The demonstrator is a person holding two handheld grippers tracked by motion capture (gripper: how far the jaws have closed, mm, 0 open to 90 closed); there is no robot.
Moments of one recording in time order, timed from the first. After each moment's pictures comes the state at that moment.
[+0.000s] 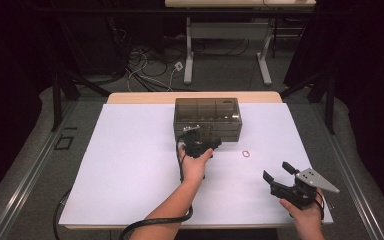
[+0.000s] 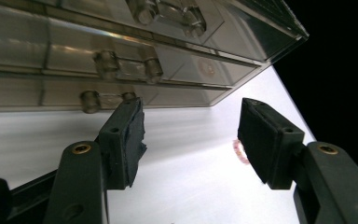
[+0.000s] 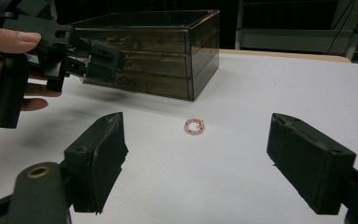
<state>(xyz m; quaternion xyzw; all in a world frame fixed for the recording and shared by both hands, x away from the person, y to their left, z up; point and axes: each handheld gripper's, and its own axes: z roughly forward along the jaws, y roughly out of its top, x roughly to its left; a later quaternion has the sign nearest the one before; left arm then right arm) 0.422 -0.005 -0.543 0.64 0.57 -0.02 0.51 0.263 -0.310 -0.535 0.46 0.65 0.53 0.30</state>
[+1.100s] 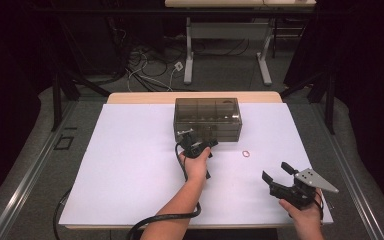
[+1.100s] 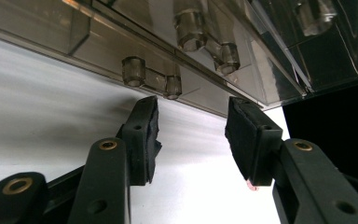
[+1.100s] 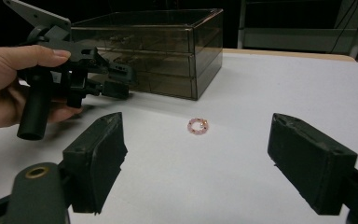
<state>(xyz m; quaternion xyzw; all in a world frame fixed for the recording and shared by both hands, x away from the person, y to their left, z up) 0.432 -0.002 -0.575 0.55 0.66 -0.08 0.51 0.264 -0.307 -0.536 0.46 0.65 0.53 0.30</state>
